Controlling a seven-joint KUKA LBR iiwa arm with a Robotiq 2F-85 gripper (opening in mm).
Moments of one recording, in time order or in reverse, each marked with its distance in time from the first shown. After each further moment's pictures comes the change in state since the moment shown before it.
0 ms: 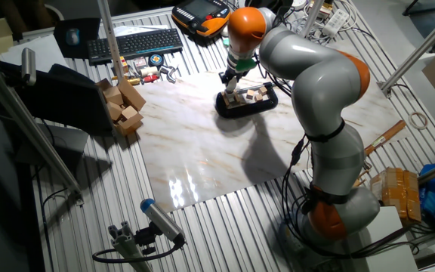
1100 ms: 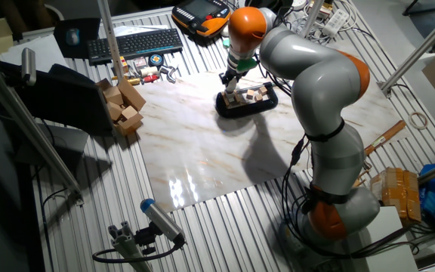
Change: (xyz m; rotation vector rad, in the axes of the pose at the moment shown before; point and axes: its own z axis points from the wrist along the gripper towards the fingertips) arm 0.001 0.001 0.005 -0.013 0.000 -0.029
